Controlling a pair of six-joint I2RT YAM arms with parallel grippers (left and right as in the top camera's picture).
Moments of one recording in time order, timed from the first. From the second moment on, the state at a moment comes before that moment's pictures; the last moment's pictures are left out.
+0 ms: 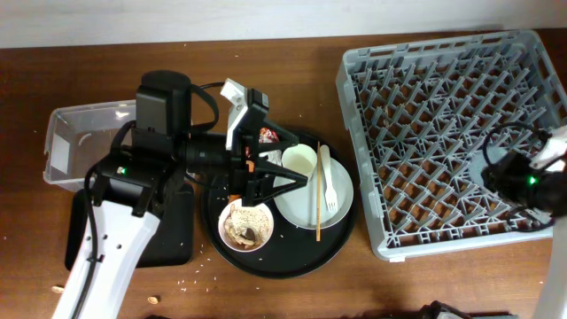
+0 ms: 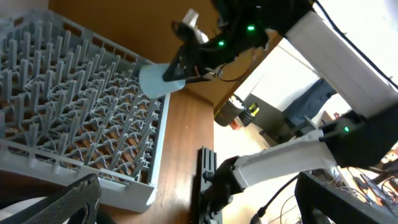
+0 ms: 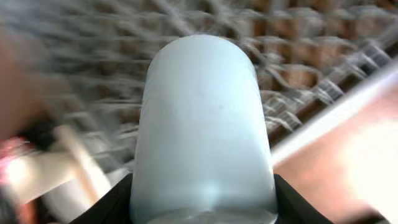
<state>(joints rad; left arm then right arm) -0.30 1.33 1.39 -0.66 1.25 0.05 -0.52 1.24 1.37 -1.31 -0.14 0.21</state>
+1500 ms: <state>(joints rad) -0.28 1.36 1.48 -0.87 0.91 0.03 -0.10 1.17 1.59 -1.39 -0.96 -0.22</state>
